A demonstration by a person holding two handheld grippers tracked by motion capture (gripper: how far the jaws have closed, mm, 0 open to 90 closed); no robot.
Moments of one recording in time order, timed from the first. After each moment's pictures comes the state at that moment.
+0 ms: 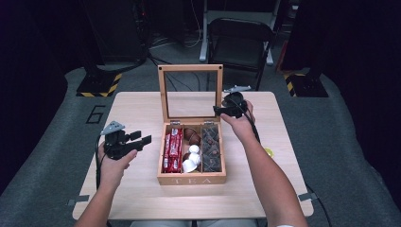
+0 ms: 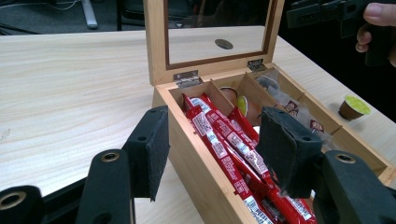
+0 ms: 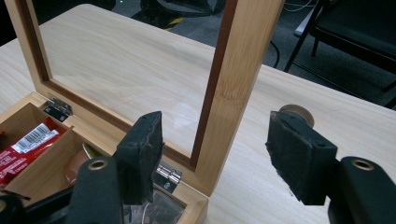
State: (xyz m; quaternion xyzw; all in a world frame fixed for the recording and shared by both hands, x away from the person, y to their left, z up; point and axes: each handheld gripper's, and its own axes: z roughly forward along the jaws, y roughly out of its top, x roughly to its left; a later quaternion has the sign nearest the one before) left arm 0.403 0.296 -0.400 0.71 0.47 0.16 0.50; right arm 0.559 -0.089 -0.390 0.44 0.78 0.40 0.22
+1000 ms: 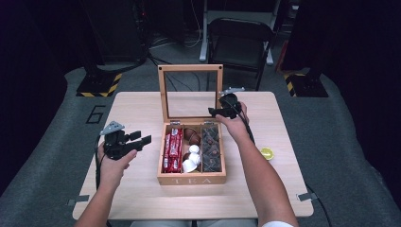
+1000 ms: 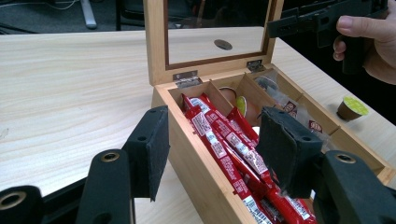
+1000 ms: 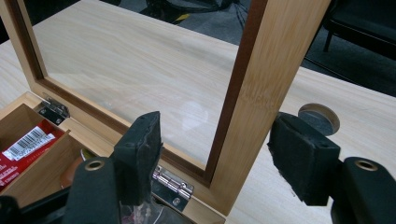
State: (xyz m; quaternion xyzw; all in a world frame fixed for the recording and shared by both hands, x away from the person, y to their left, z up) left arm 0.402 0.297 -0.400 0.71 0.47 0.16 0.50; right arm 0.572 -0.075 -0.409 0.44 0.78 0.40 0.20
